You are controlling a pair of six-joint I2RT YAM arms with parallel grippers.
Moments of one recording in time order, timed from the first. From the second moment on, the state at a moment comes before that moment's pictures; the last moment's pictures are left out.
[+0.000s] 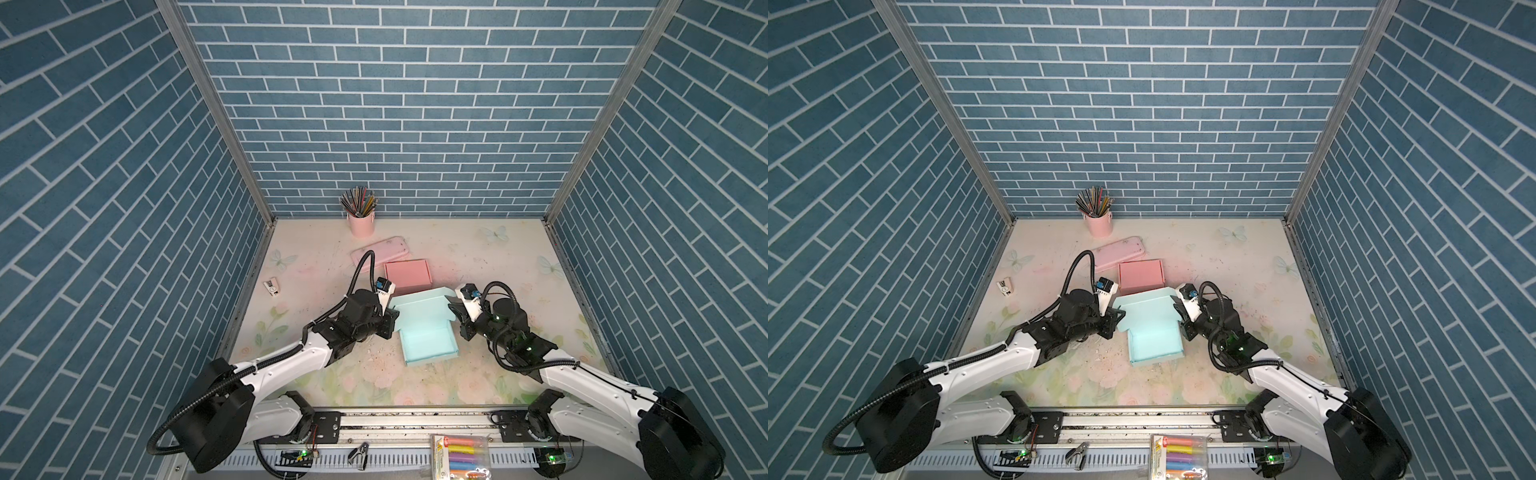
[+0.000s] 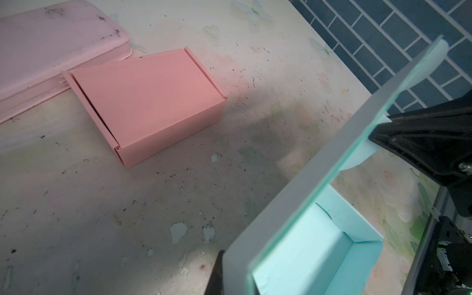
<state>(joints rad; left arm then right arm) -0.71 1.22 0.58 0.05 0.11 -0.33 0.69 1.03 0.40 0.27 -0.14 -0.05</state>
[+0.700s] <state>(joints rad) -0.72 1.19 0.59 0.04 0.00 -0.36 0.80 1.13 0.47 0.29 0.00 0.01</state>
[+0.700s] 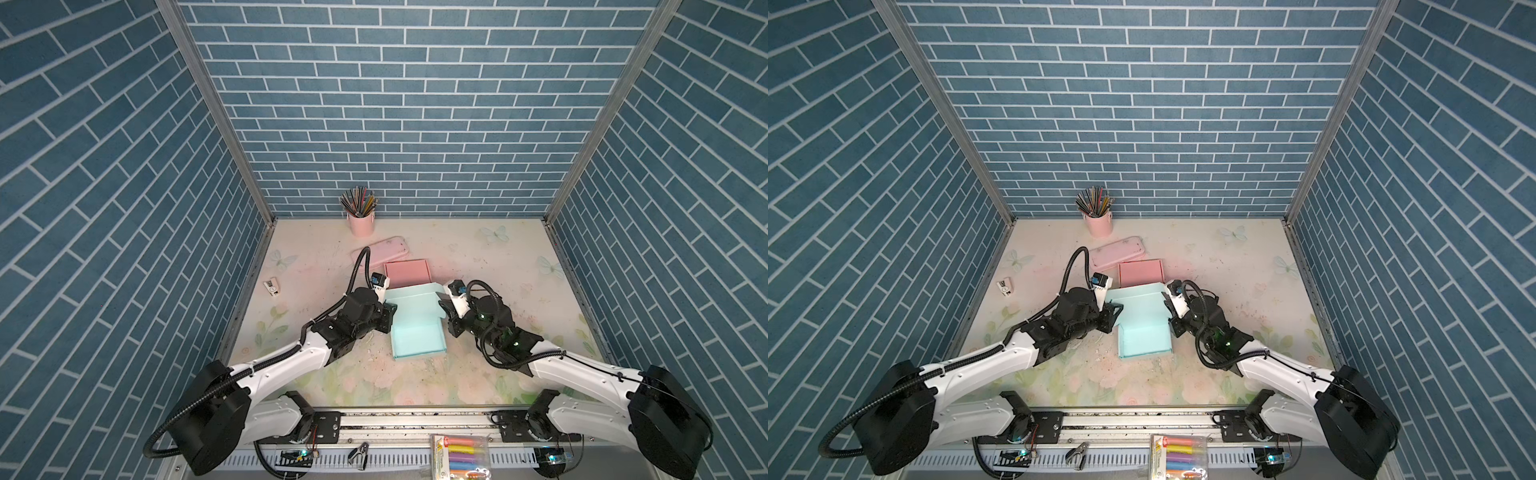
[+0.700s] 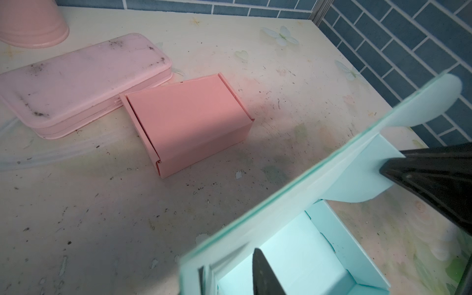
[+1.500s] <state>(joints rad) -0.72 1.18 0.55 -0.02 0.00 -0.38 0.81 1.12 0.45 0.30 0.02 0.01</state>
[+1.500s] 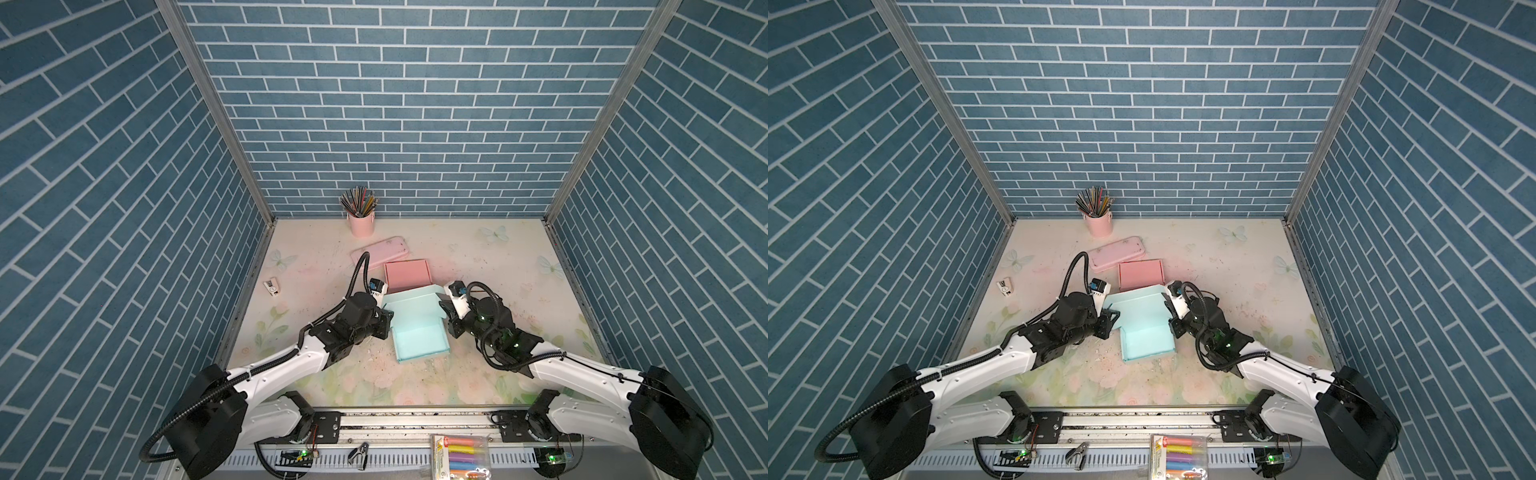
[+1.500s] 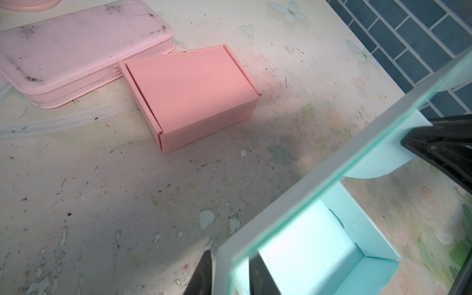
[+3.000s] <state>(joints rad) -0.71 1.31 0.63 0.07 -0.13 -0.40 0.82 1.32 0.63 0.22 0.14 0.09</state>
